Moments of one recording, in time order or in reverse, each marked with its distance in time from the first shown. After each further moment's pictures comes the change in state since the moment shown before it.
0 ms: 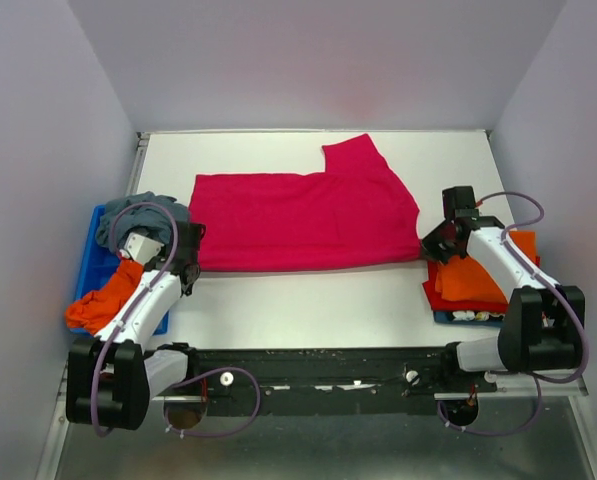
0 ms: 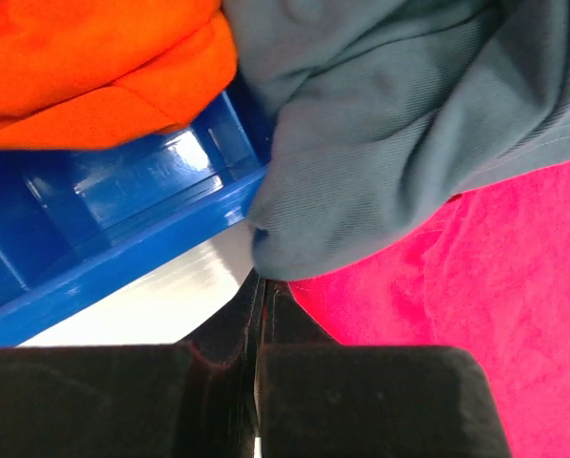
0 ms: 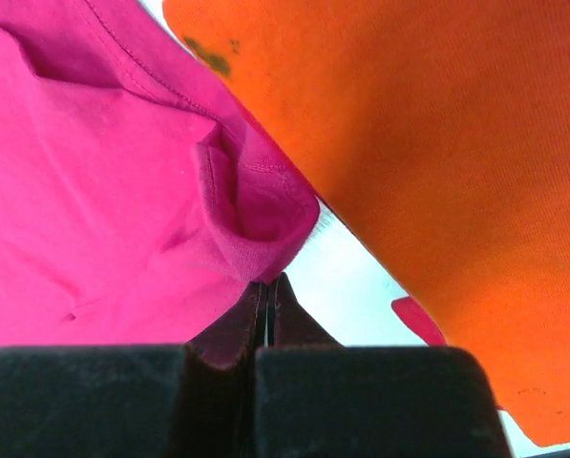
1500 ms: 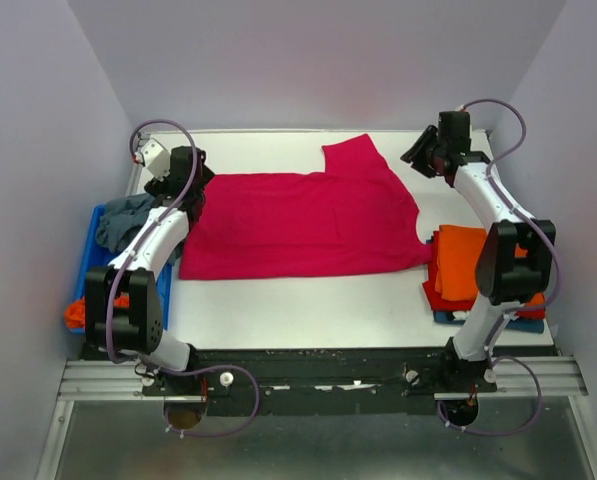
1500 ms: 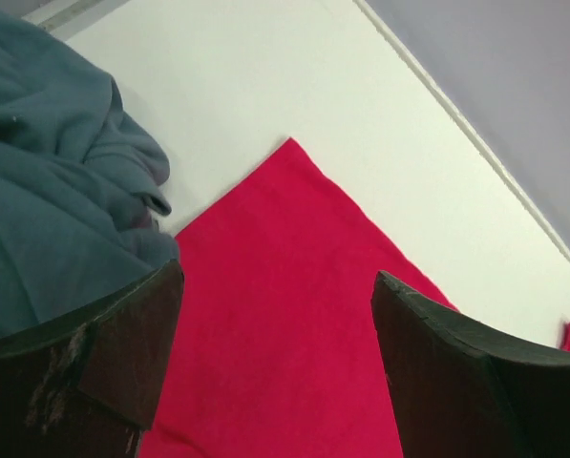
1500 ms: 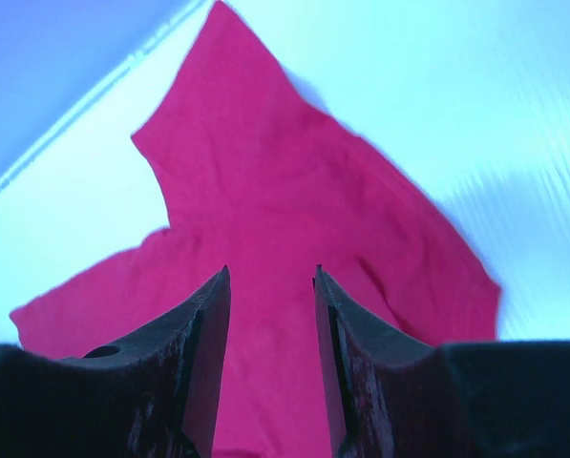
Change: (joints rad) left arm 0.002 0.352 0.459 0.358 0.075 0.494; right arm 0.021 0.388 0.565 0.308 -0.103 -0.252
